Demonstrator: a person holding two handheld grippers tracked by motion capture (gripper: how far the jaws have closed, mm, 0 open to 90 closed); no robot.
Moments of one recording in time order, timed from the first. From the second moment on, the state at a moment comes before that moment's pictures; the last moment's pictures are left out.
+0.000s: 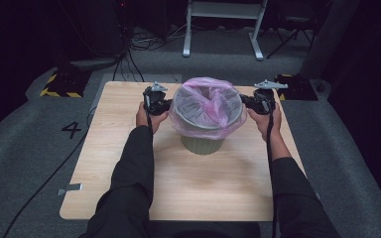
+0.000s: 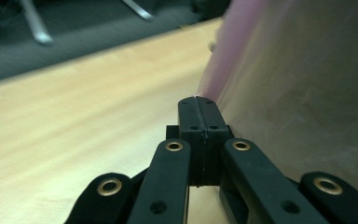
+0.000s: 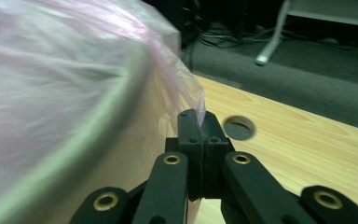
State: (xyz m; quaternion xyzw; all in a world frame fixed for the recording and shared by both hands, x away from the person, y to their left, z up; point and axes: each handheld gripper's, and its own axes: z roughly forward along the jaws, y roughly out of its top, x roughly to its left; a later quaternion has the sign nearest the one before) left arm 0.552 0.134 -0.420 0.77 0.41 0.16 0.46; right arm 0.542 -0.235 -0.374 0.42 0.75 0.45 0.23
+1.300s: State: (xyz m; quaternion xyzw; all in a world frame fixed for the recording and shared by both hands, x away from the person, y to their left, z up) left arm 0.528 0.138 -0.427 0.76 0.39 0.18 0.49; right arm 0.535 -0.244 -0.408 0.43 0.75 0.48 0.14
